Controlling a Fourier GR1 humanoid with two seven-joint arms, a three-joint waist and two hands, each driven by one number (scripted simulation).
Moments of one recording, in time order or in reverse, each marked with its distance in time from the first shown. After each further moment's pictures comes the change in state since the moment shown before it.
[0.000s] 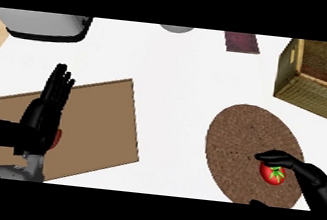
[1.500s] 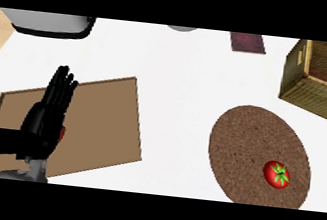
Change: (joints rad) left arm 0.026 -0.054 0.013 -0.036 -0.024 -0.033 -0.013; right arm 0.069 -0.426 -0.306 -0.558 0.185 0.248 1.028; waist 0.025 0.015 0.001
